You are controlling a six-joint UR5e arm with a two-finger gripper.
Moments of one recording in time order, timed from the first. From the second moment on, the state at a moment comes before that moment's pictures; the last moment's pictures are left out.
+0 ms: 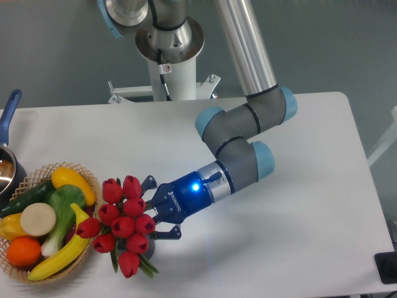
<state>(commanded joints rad) 2.49 -2.18 -1.65 -0.75 -0.01 1.28</state>
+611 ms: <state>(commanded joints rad) 2.48 -2.19 -1.67 -0.75 0.00 1.29</state>
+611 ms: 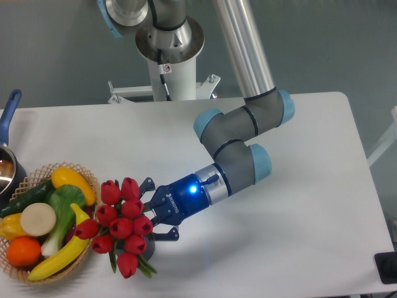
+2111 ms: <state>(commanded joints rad) 2.49 -2.14 -1.69 -0.75 0.13 1.31</state>
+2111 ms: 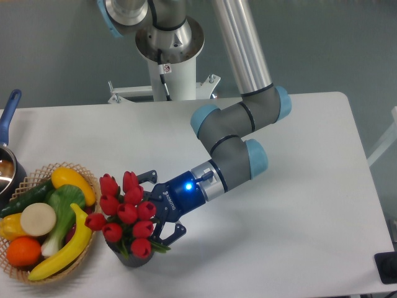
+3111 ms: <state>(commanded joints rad) 2.50 -1.96 -1.79 -0.76 0.53 1.32</state>
